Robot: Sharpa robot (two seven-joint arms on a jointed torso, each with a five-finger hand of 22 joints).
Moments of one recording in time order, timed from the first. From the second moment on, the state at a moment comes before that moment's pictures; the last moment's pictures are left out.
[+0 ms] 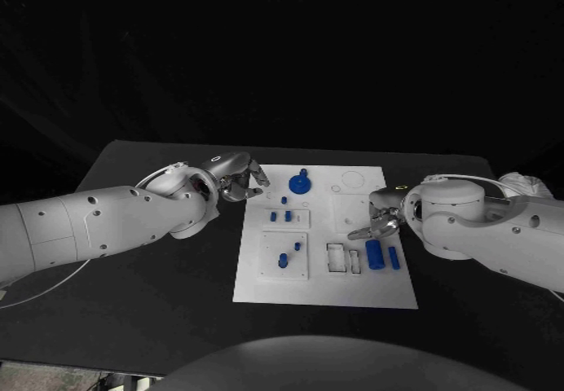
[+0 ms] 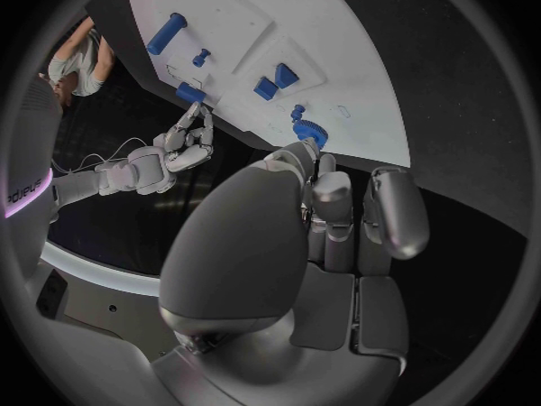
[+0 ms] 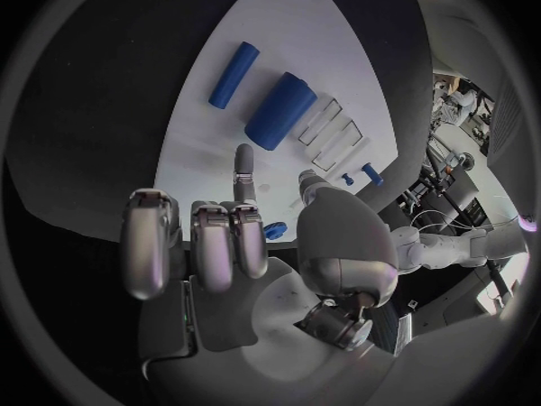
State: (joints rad) left arm 1.24 -0.78 -0.23 1.42 -1.27 -0.45 -0.02; left_hand 1.62 -0.15 0.38 0.29 0.19 1.09 0.10 0.09 0.11 0.96 0.07 0.34 0.08 1.39 -0.04 1.14 0.88 0.06 1.46 0.07 1.20 1.31; right arm 1.27 -0.85 -0.21 1.66 -1.53 0.18 -0.58; right_hand 0.78 -0.11 0.11 0.30 0.06 1.21 0.02 0.25 0.54 1.47 -0.03 1.57 1.31 1.46 -0.07 1.57 1.31 0.06 1.46 0.04 1.39 1.31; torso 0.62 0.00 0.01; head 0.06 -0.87
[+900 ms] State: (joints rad) left arm 1.24 -0.77 -0.23 1.42 -1.27 -0.45 -0.02; left_hand 1.62 -0.15 0.38 0.29 0.19 1.09 0.10 0.09 0.11 0.96 0.07 0.34 0.08 1.39 -0.04 1.14 0.88 0.06 1.46 0.07 1.20 1.31; right arm 1.29 -0.84 -0.21 1.65 -1.60 0.17 -0.64; right_hand 0.77 -0.09 0.14 0.29 0.06 1.25 0.02 0.23 0.52 1.47 -0.03 1.57 1.31 1.47 -0.08 1.57 1.31 0.06 1.47 0.03 1.40 1.31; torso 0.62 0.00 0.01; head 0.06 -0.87
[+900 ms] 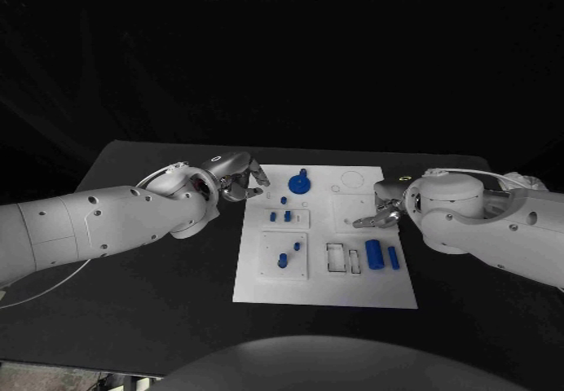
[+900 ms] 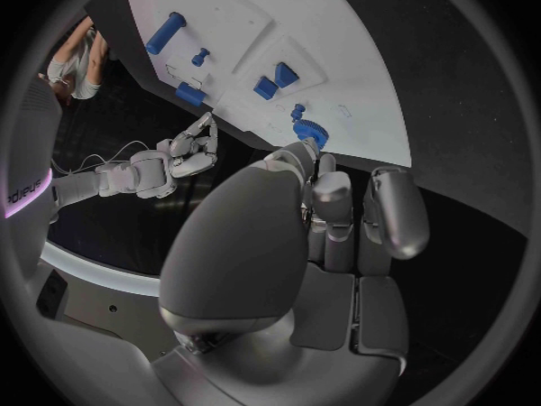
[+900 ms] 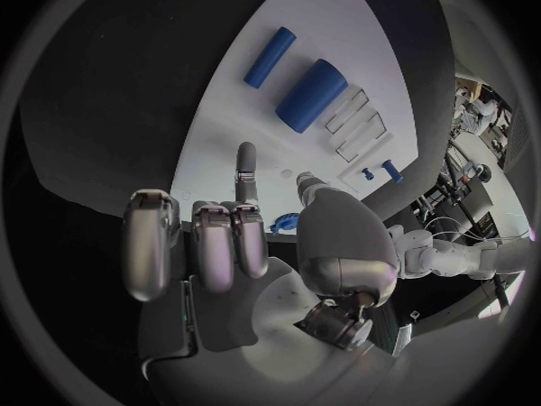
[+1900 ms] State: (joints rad) left arm 1.24 -0.77 -0.23 1.41 -1.27 -0.45 -0.02; left_hand 1.62 -0.15 0.38 0.29 0.19 1.09 0.10 0.09 0.11 0.96 0.07 0.34 0.08 1.39 -0.04 1.14 0.88 0.06 1.46 0.07 1.20 1.31; right arm 1.29 -0.82 -0.21 1.61 -1.43 0.27 -0.69; right_hand 0.79 -0.08 0.15 0.29 0.07 1.25 0.03 0.18 0.49 1.46 -0.04 1.57 1.31 1.46 -0.09 1.57 1.31 0.06 1.46 0.03 1.38 1.31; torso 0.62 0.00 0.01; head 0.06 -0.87
